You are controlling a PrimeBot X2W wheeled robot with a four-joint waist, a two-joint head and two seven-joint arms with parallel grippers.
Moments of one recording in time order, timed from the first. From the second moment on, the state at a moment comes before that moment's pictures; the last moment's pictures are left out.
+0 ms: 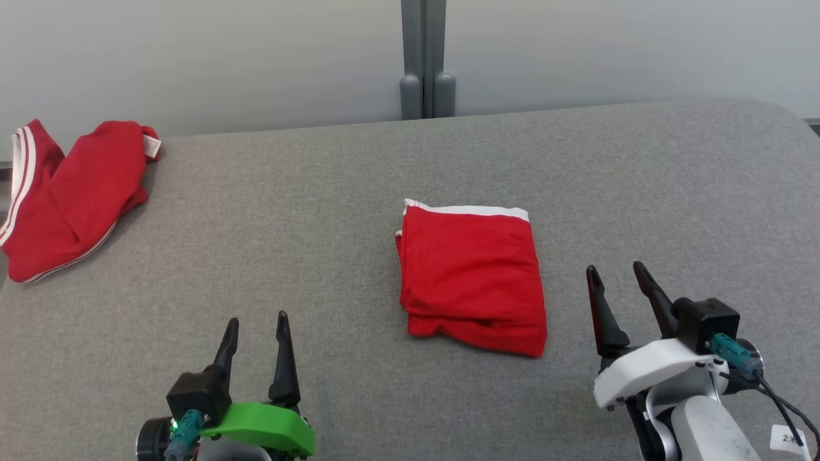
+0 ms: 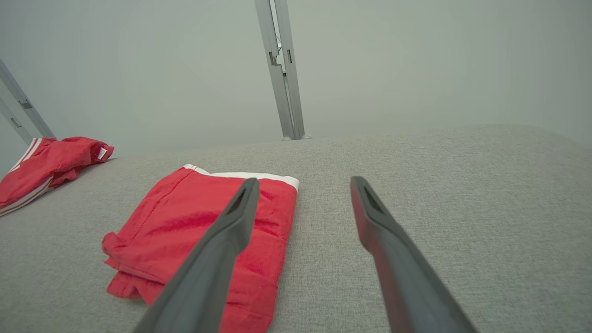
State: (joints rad) left arm -0.05 0.06 -0.23 0.28 -0.34 0.09 -0.26; right arm -0.13 -0.05 0.06 0.28 0.19 0.13 -0.19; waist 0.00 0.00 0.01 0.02
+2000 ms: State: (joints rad) left arm -0.17 0.05 -0.28 0.21 -0.34 0.08 -0.26; right arm -0.56 -0.25 0.22 0.64 0.54 0.13 0.41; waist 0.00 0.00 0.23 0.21
